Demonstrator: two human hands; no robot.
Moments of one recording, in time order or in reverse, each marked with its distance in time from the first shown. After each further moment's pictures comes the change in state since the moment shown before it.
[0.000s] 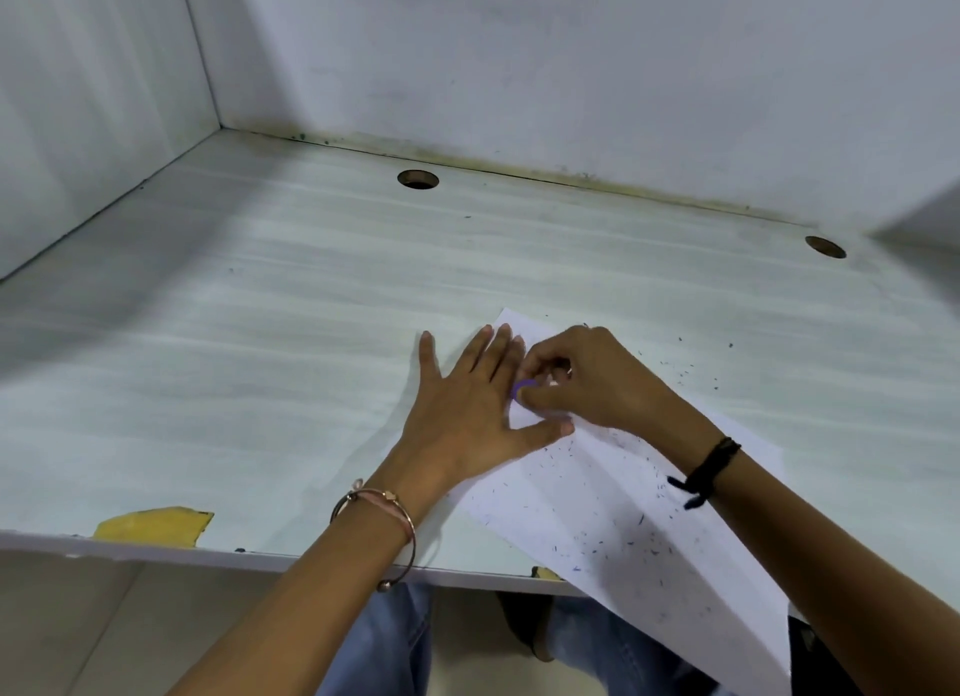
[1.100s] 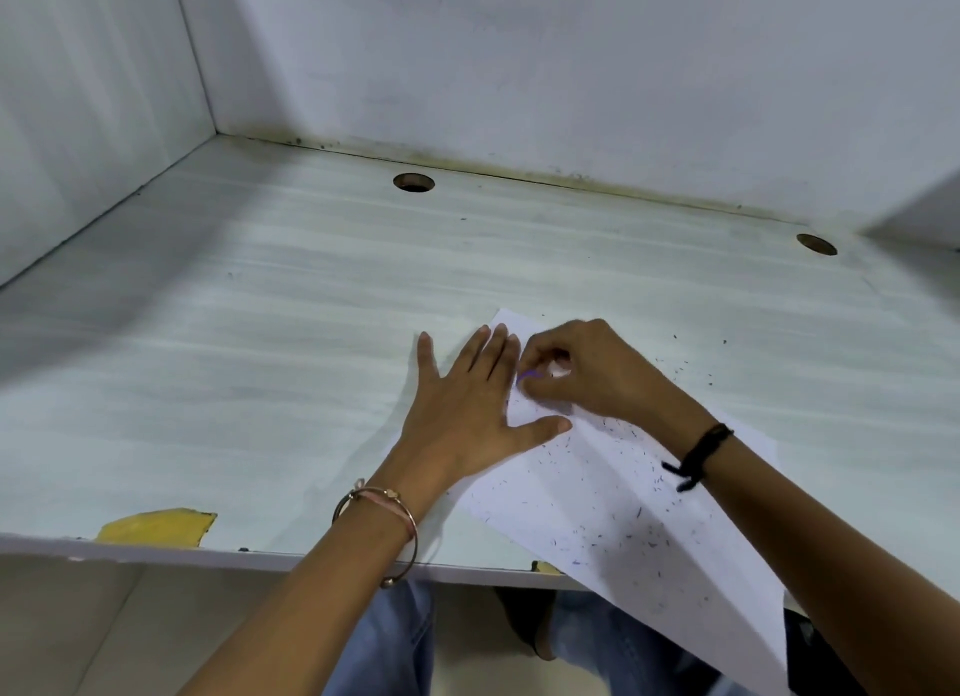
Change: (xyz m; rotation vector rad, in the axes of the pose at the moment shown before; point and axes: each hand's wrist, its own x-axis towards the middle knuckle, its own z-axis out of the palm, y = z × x) left_hand -0.001 0.002 -0.001 0.002 -0.012 -0.005; right_hand 0.002 0.005 -0.003 -0.061 0.029 -0.064
